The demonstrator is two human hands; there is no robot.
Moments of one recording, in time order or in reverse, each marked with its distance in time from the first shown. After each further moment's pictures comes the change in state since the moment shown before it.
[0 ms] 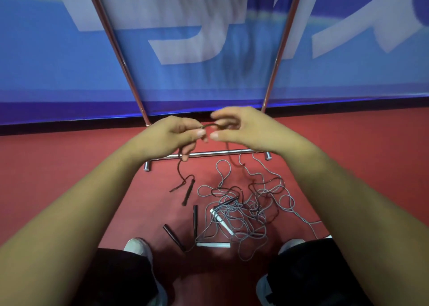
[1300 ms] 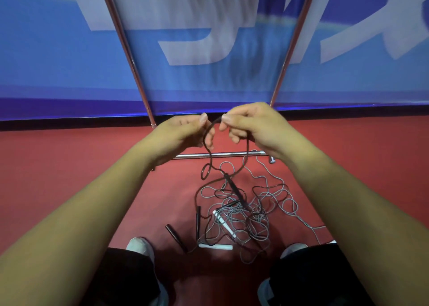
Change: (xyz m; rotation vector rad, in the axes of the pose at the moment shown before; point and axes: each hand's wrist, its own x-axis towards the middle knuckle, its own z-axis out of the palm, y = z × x) left_hand 0.005 -0.019 0.007 -0.586 0.061 0.002; right_hand 0.003 -0.012 0.008 0.540 0.046 -0.114
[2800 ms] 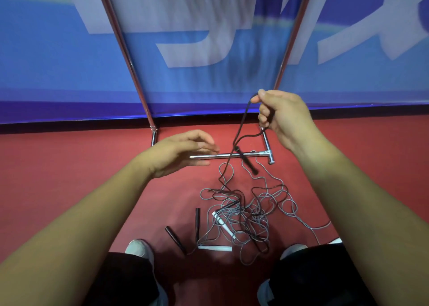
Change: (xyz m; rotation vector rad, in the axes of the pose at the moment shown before) left_hand -0.003 -0.031 -0.004 -0.193 -0.070 -0.221; right_hand 0.007 0.009 -0.043 0.201 0.463 0.070
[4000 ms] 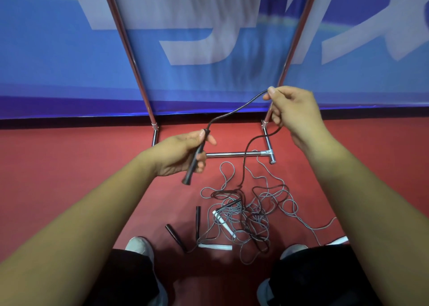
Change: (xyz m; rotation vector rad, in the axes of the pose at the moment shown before) left_hand 0.005 -0.003 0.003 -0.112 0.087 -0.156; right_hand 0.006 0.001 -0.009 -0.246 0.143 -0.164
